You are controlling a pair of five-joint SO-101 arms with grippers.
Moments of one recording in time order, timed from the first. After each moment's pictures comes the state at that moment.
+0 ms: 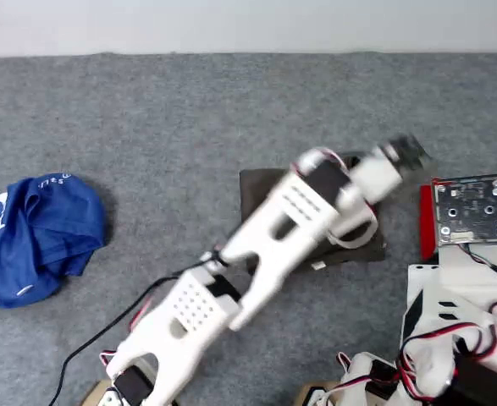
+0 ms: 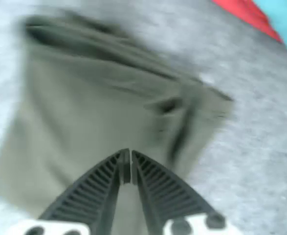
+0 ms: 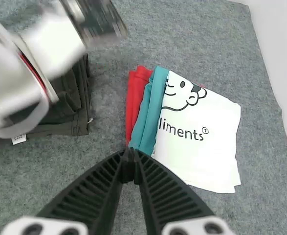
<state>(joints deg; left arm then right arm) 41.8 51.1 -65.7 99.1 -4.1 23.6 -63.1 11.9 100.5 28.4</state>
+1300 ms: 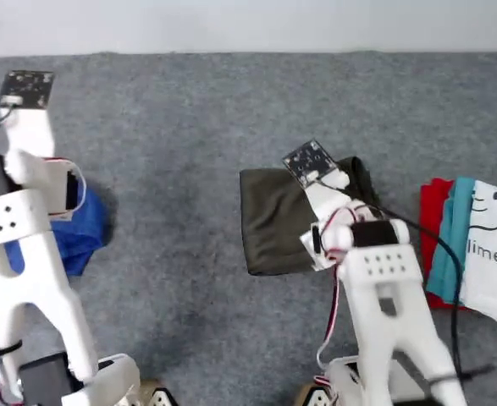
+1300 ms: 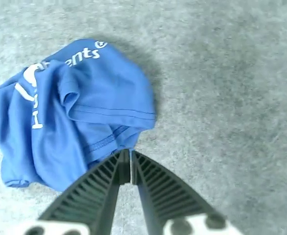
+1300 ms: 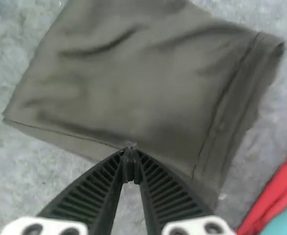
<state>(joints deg) -21.9 -14.9 -2.1 99.5 -7.6 -9.1 -29.3 45.1 60.3 25.6</state>
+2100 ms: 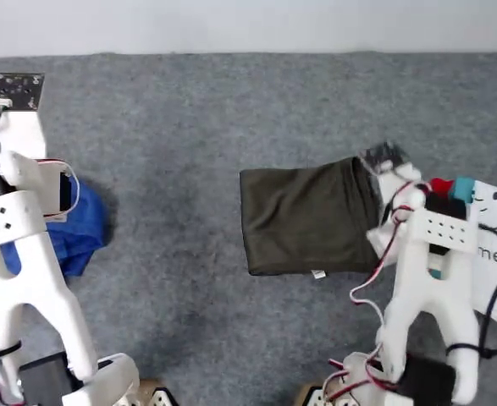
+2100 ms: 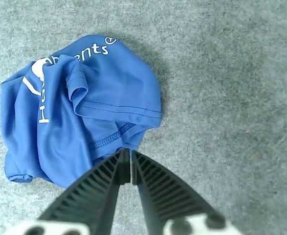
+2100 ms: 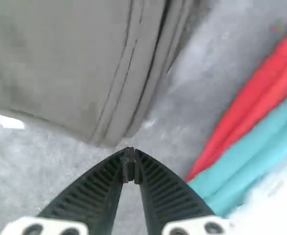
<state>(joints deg) -23.1 -14.9 -2.1 99.5 -7.6 12.3 -18.0 30.5 70.0 38.2</state>
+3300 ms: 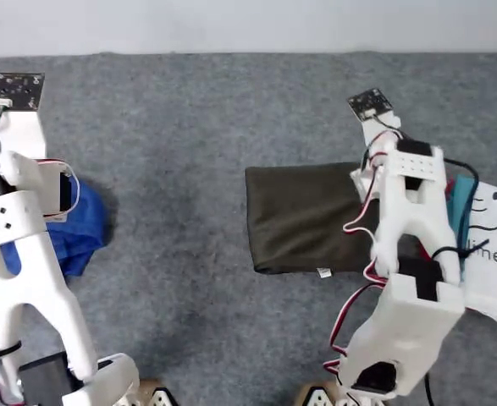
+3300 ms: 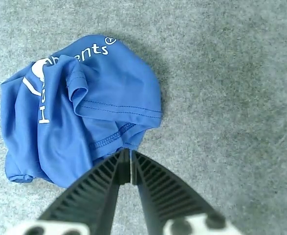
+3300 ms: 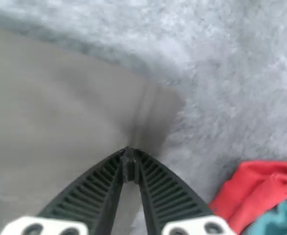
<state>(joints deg) -23.1 -14.9 -2.1 99.5 -7.8 6.3 20.0 -1.6 60.4 28.7</state>
